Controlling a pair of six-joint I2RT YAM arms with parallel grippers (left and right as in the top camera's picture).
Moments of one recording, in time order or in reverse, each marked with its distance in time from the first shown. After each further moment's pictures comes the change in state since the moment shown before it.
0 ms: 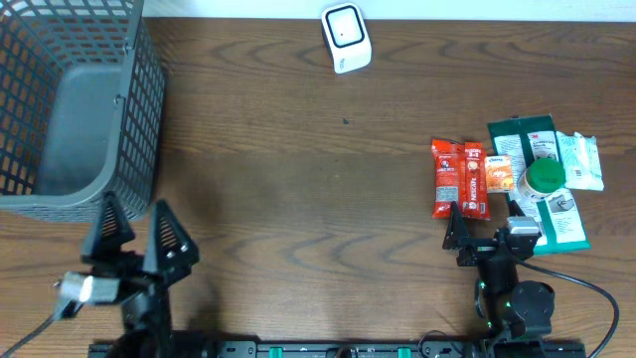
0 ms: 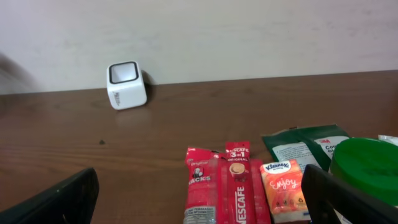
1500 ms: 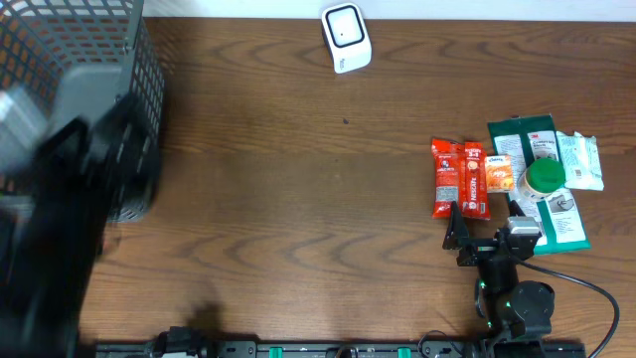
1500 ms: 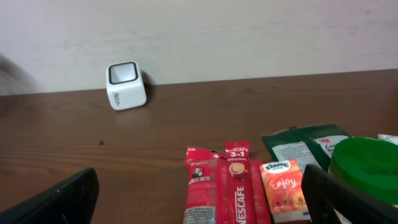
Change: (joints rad) left arm 0.073 0.836 1.325 -1.247 0.105 -0.033; right arm 0.000 0.000 0.000 0.001 0.000 0.003
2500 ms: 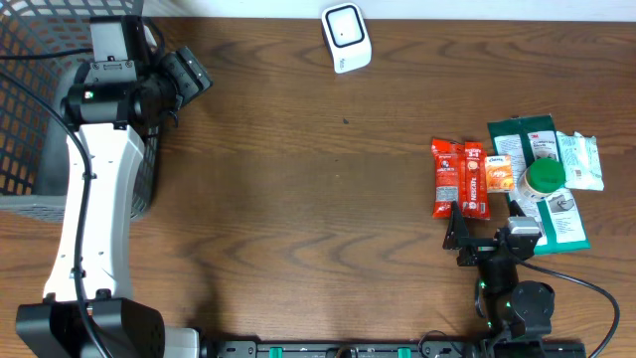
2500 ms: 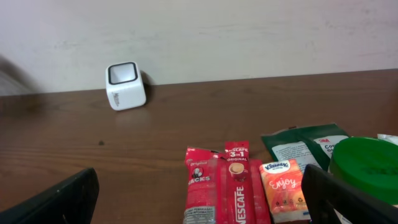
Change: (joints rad) left arm 0.000 0.745 0.000 0.031 0.045 -0.049; right arm 0.000 0.000 0.000 0.000 0.001 0.001
